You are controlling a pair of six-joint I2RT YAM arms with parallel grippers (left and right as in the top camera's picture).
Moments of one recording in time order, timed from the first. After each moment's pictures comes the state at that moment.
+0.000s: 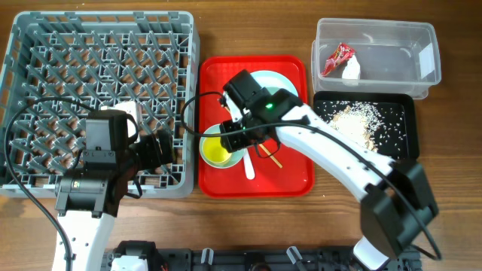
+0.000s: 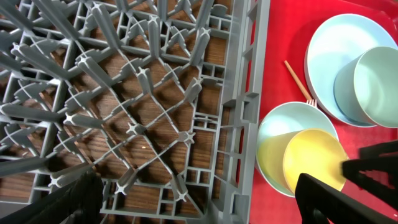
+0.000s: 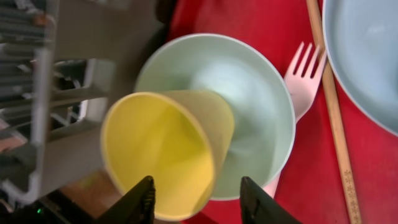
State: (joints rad) left arm -0.07 0.96 0.91 -0.92 0.04 -0.26; right arm 0.72 1.83 1.40 -0.83 -0.28 0.39
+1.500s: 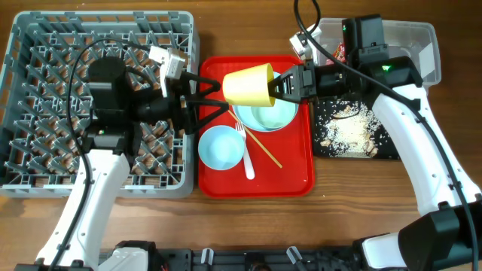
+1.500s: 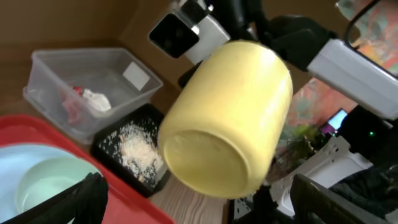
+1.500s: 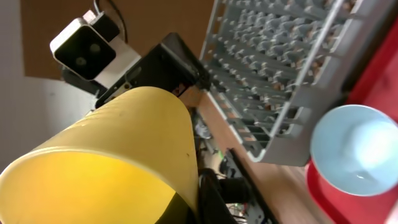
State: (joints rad) left arm -0.07 1.30 0.91 0.11 1.31 -0.37; right arm 0.20 1.60 1.45 -0.83 -1.26 0.34
